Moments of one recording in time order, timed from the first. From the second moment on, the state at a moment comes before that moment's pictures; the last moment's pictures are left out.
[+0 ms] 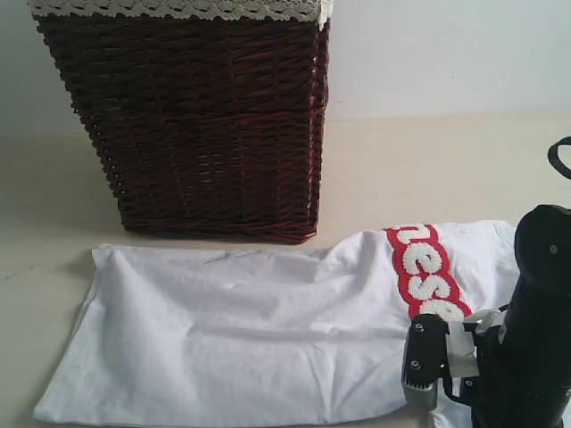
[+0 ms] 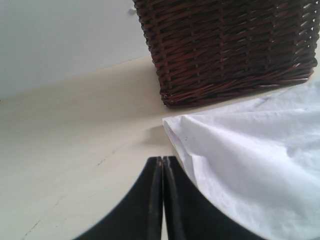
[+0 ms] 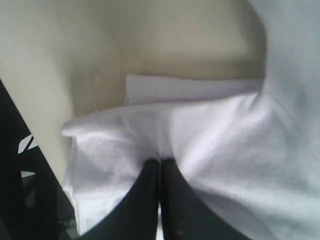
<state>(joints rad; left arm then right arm) -0.09 0.01 0.00 -0.32 0.37 0.48 0.42 1.69 -0.60 0.29 0.82 -0.98</state>
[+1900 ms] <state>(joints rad) -0.09 0.01 0.00 -0.32 0.37 0.48 0.42 1.48 -0.89 0.07 0.62 -0.50</state>
